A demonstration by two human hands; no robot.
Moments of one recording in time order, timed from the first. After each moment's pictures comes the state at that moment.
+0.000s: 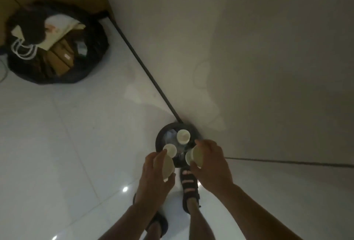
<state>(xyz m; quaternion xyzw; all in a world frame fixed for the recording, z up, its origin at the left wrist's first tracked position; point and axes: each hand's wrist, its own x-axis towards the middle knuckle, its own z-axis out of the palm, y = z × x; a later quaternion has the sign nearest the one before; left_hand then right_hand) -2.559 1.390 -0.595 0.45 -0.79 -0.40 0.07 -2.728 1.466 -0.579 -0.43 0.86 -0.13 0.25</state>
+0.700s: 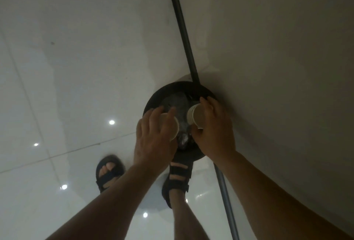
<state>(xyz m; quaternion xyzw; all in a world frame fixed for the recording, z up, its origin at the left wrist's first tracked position) -2.626 1.370 -0.883 0.52 -0.81 -0.26 0.03 -2.792 1.398 -0.881 -0.53 0.80 -0.03 0.27</state>
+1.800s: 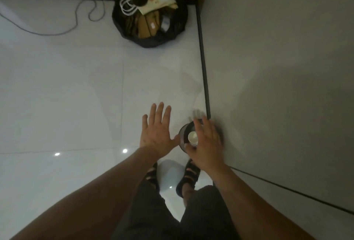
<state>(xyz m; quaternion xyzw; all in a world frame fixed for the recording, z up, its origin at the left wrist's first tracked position) -2.476 1.346 -0.527 0.61 -0.76 -0.20 -0.08 -2.647 1.401 -0.529 -0.66 0.72 0.00 0.23</state>
